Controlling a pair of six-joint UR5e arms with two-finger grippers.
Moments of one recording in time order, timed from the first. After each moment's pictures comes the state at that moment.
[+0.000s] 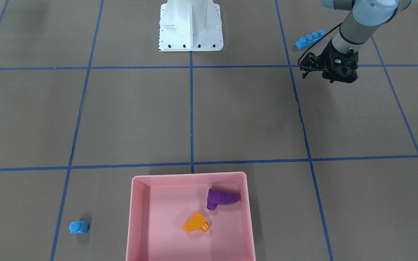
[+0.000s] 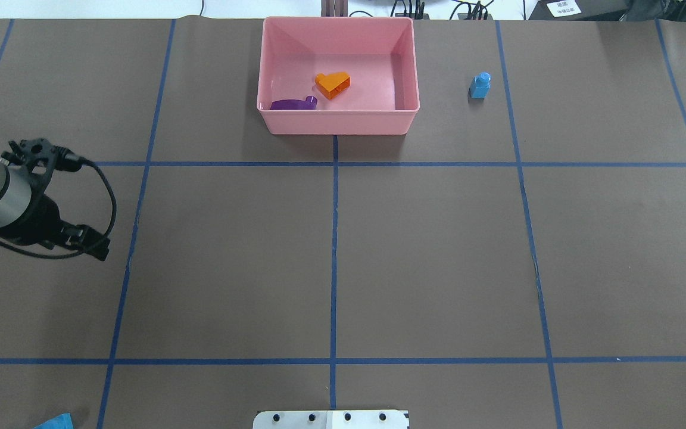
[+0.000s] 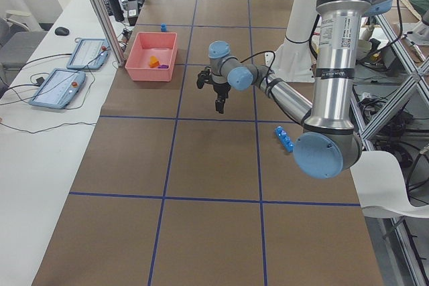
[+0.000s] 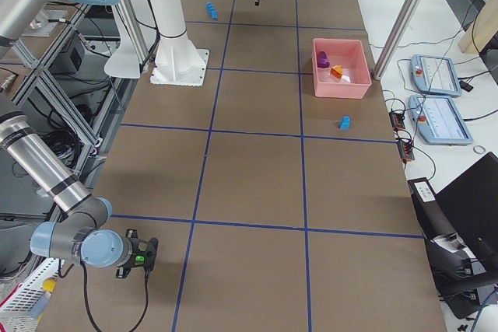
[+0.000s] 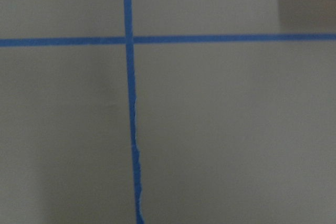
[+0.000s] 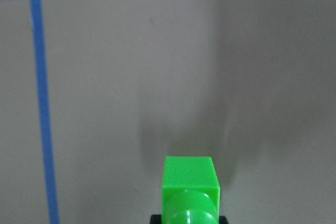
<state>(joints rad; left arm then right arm) -0.72 -1.55 -2.12 -1.63 -2.11 -0.70 1.53 -2.30 1.47 -0.85 2.54 -0.06</state>
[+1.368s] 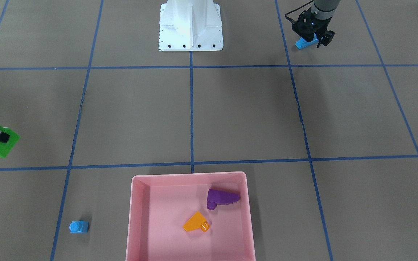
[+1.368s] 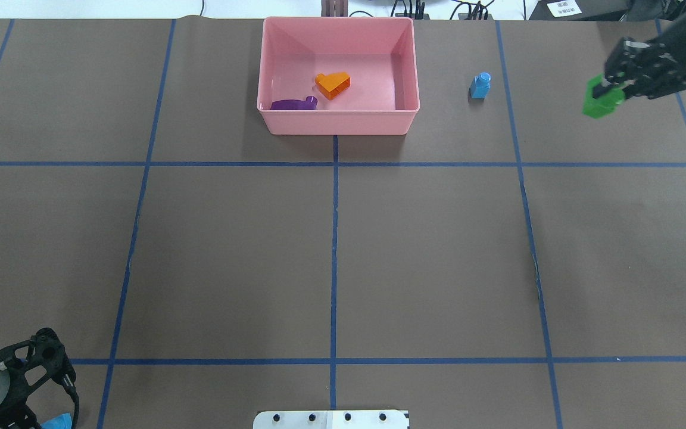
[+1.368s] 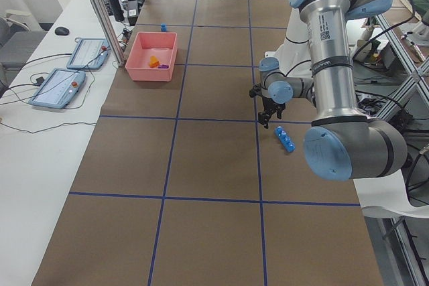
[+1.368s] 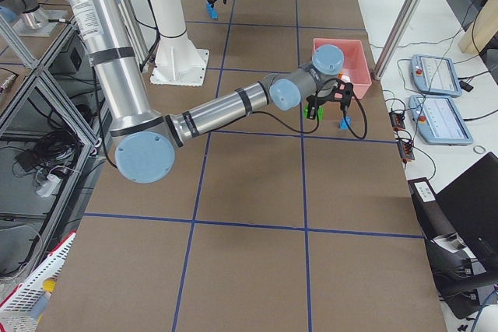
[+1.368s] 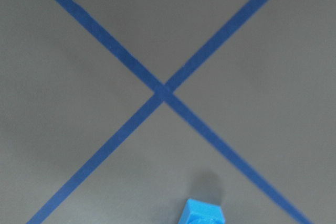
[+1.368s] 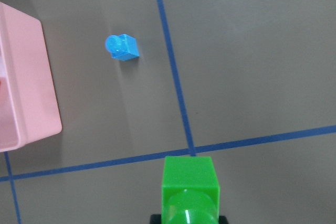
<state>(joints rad) -0.20 -1.19 -2.25 -1.81 -1.89 -0.45 1.21 -1.19 1.68 -1.43 2.49 0.95</state>
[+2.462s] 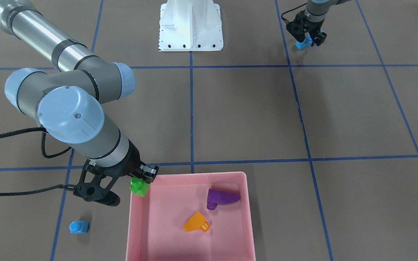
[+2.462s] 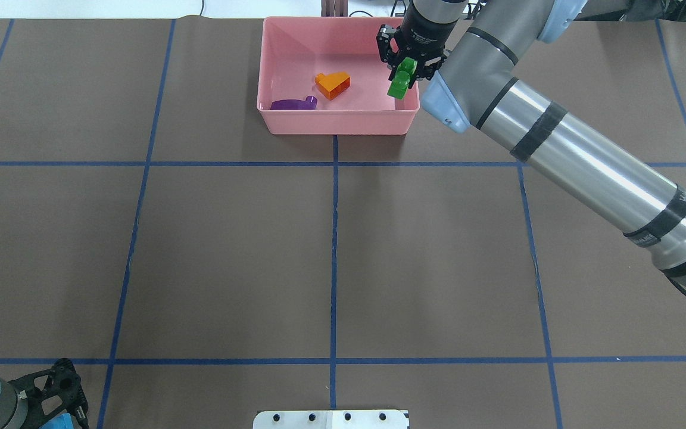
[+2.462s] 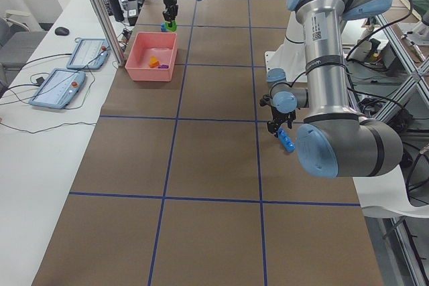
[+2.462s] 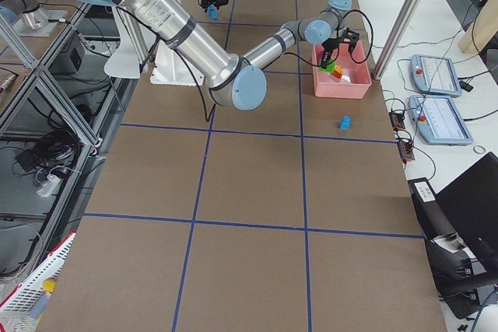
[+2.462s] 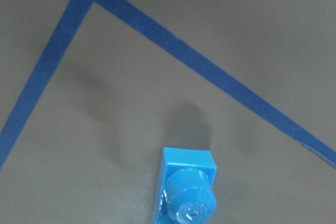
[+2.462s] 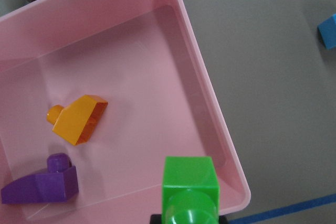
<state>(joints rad) -0.10 -1.22 -2.18 -1.84 -1.87 -0.46 0.91 -0.63 1.19 -1.41 2.19 1.27</state>
